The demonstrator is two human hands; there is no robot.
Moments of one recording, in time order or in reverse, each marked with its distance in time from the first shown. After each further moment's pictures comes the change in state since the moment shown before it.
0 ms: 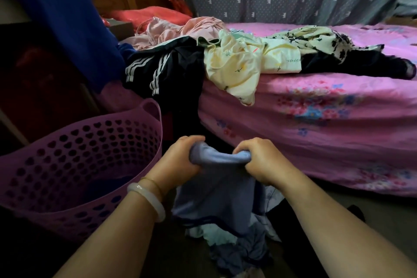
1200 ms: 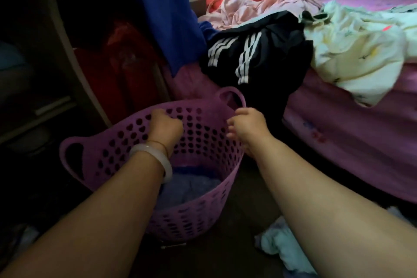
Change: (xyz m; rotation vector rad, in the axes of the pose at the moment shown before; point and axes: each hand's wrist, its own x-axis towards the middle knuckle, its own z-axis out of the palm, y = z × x) left_hand 0.017 -0.170 -0.144 -0.300 0.621 -0.603; right_hand 0.155 -0.190 0.146 0.966 -0.019 0.374
